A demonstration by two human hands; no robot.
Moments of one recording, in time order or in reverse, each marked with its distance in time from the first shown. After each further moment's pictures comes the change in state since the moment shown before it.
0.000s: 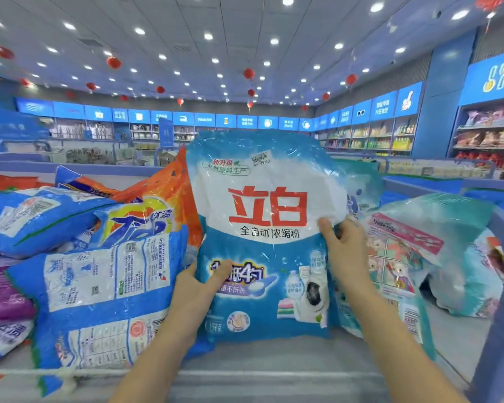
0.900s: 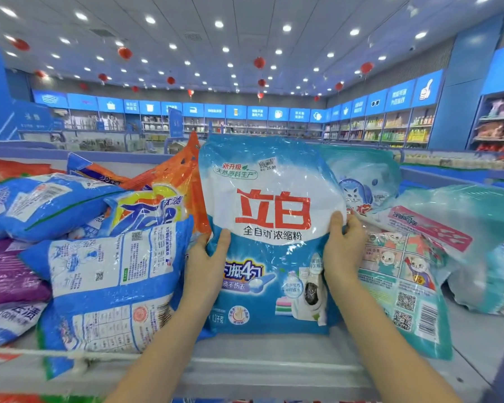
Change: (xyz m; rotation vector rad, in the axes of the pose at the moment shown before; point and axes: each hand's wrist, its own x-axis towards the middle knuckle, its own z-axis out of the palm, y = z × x) left_hand 0.031 -0.007 0.006 0.205 0.169 0.118; right_hand -0.001 0.031 0.036 0.089 0.225 0.079
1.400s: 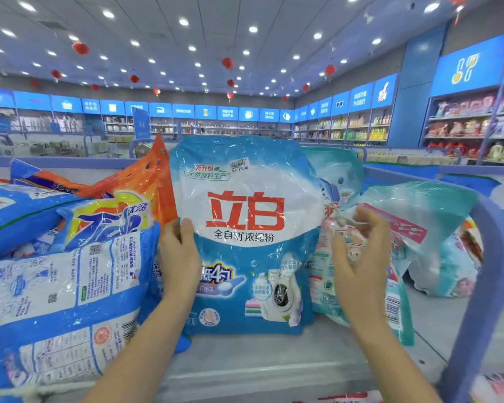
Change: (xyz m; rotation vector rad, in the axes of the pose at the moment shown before) left_hand 0.020 0.010 0.021 0.092 0.188 0.106; right_hand -0.028 -0.028 -0.077 -0.233 0.016 -0.426
